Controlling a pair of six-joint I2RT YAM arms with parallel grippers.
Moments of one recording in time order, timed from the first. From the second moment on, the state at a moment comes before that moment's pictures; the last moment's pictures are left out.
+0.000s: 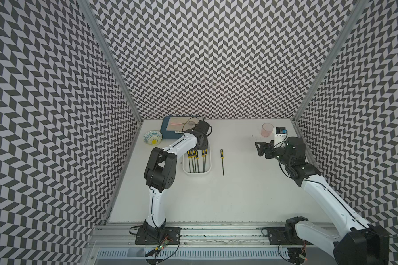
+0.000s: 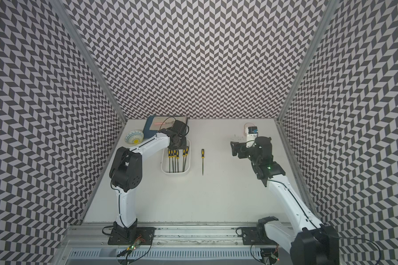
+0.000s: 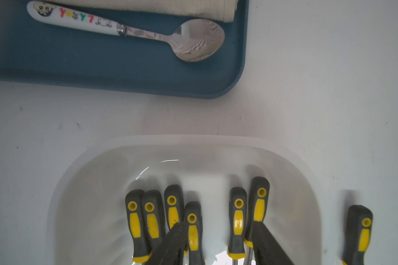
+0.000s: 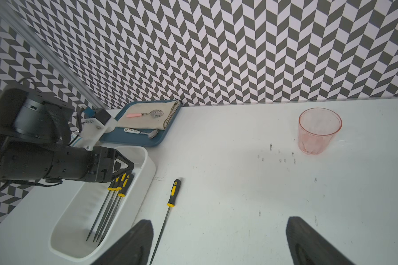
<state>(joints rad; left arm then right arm) -0.45 2.08 1.66 -0.69 -0.20 -0.46 0.19 1.09 0.81 -0.13 -0.18 0.19</state>
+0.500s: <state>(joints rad) -0.44 2.13 1.66 -0.64 -0.14 -0.46 0.19 1.09 0.81 -0.13 -0.18 0.19</state>
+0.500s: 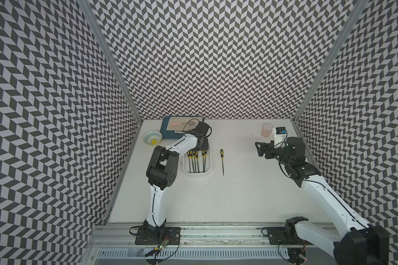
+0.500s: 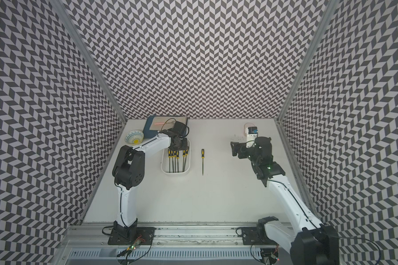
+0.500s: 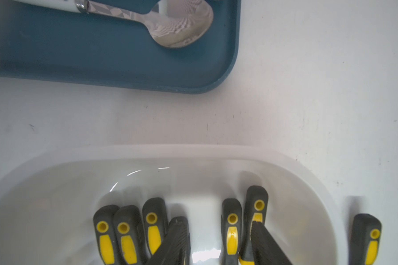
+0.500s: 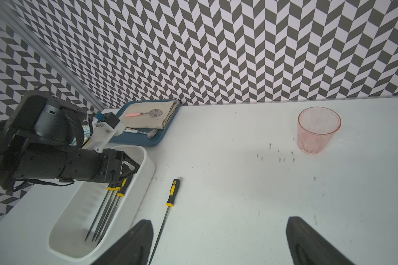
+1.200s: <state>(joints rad) -0.44 2.16 1.66 -0.63 -0.13 -0.46 0.19 1.09 0.80 -0.13 -0.17 0.18</state>
